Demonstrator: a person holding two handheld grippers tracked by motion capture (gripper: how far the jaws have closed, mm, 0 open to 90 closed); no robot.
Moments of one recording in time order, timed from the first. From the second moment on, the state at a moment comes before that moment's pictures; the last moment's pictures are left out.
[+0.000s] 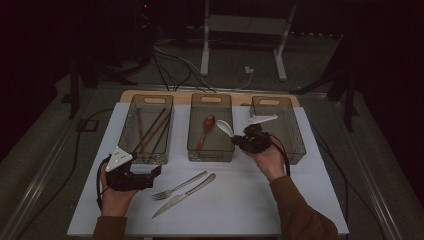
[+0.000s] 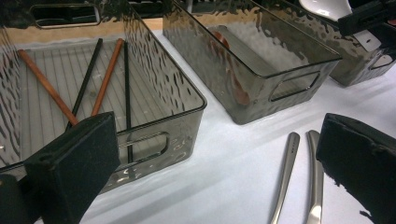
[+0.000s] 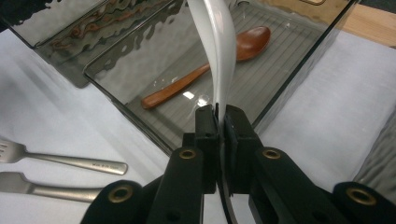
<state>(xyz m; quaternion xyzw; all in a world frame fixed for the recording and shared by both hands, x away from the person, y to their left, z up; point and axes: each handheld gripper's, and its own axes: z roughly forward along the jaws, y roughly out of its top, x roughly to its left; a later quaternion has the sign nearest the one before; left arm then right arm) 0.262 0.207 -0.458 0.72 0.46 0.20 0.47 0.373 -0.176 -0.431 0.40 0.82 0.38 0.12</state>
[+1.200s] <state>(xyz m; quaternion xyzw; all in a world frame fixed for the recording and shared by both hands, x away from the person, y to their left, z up) 0.262 0.207 -0.458 0.73 0.46 0.20 0.47 0.393 -0.152 -0.436 0.42 0.81 0.38 0.12</state>
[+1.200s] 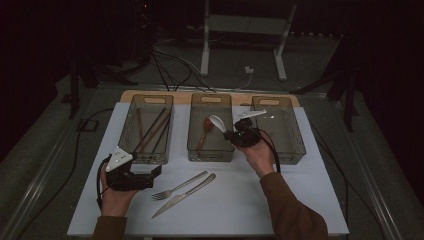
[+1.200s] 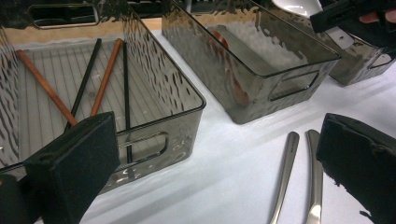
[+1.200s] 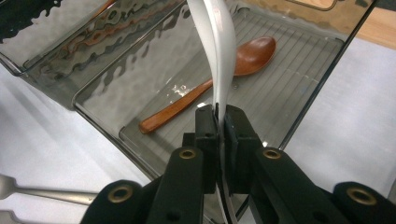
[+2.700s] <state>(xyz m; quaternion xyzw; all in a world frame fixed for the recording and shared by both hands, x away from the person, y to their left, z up) 0.261 0.207 -0.457 0.73 0.46 0.20 0.47 0.389 -0.158 -0.435 0.43 0.80 0.40 0.10</state>
